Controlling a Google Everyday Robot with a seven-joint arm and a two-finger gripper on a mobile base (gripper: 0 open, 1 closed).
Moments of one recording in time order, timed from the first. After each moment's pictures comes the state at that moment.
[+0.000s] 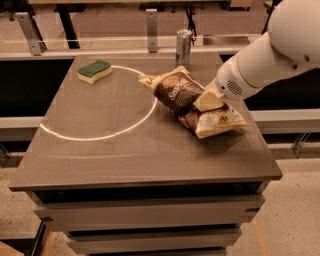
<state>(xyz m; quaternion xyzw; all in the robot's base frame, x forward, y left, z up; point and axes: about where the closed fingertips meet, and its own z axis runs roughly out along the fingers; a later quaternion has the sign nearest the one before) 0.572 -0.118 0.903 -0.46 0.82 0.07 0.32</state>
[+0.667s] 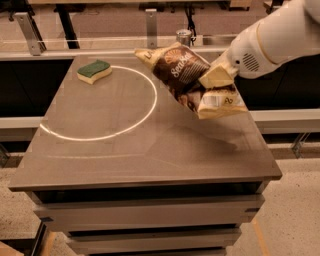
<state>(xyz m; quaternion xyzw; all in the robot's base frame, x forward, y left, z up) 0.570 -0.120 0.972 -0.46 0.80 0.08 0.38</state>
